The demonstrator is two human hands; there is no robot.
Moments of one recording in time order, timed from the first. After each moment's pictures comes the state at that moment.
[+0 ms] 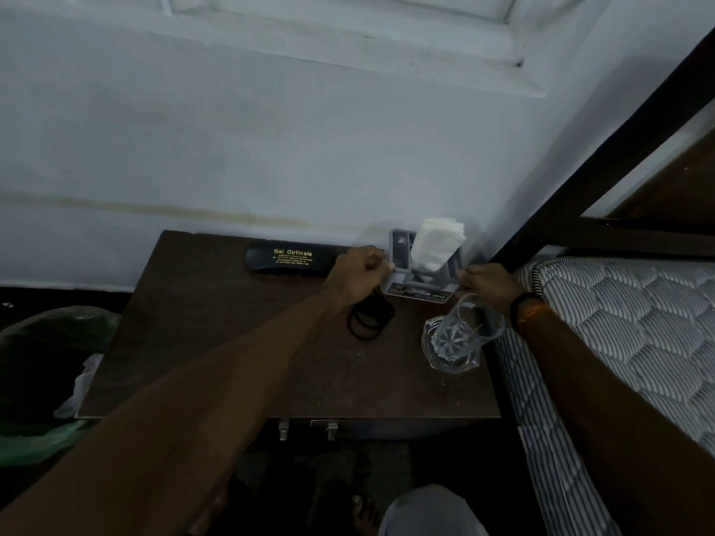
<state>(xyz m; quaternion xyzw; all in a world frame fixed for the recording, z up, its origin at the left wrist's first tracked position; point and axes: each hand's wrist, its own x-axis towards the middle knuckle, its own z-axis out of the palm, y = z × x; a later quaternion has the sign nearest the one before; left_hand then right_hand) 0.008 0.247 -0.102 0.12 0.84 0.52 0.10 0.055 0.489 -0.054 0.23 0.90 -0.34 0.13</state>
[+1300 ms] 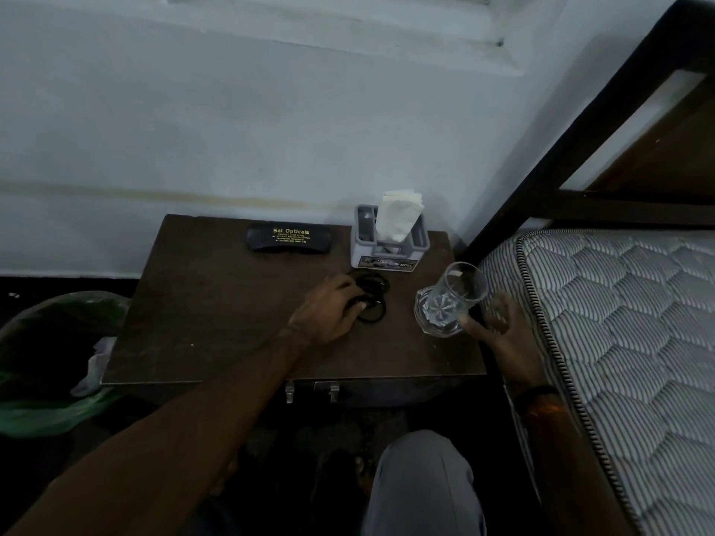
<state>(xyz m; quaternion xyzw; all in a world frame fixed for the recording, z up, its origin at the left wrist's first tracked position) 0.092 0.190 -0.137 0.33 0.90 0.28 -0.01 0.220 0.467 -0.076 0.28 0.79 -0.54 -0.06</state>
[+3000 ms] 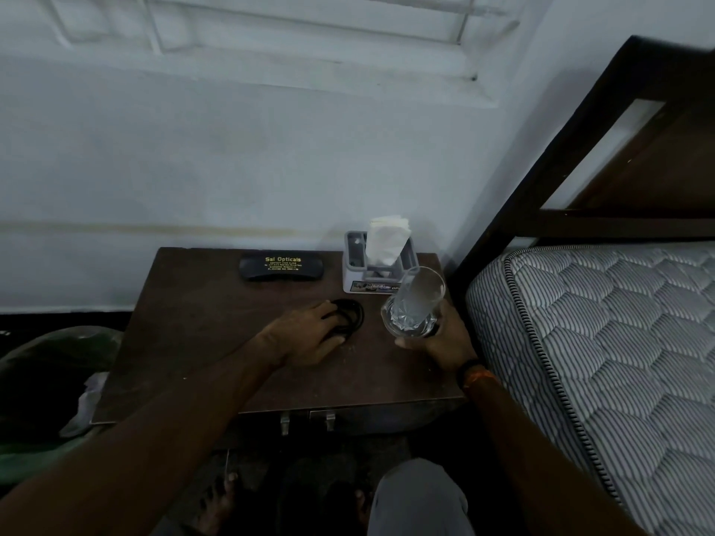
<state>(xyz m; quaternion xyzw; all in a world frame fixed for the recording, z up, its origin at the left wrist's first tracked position) 0.077 0.163 -0.110 0.42 0.90 0.06 0.08 0.157 0.440 -0.111 0.15 0.88 -0.44 -0.01</state>
